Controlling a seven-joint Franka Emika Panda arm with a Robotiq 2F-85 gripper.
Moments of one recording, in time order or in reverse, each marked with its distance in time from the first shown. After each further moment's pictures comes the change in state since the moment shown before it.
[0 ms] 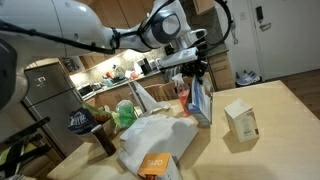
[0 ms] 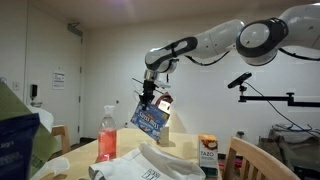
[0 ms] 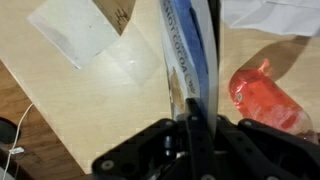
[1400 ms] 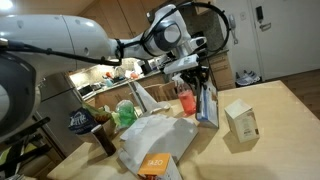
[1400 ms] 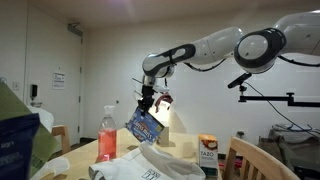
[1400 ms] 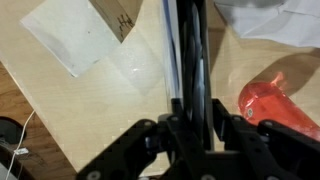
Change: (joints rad) arm 0.029 0.094 -0.033 0.107 -0.033 -0.034 0.006
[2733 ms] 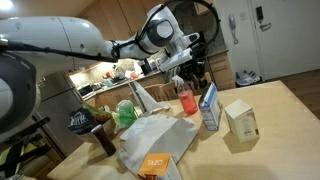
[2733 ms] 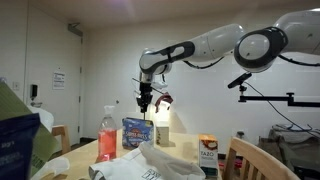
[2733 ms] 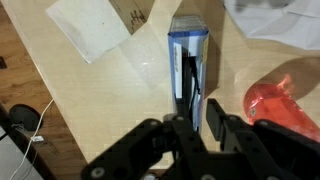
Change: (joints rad) arm 0.045 -0.001 -0.041 0.040 -0.065 -0.035 0.018
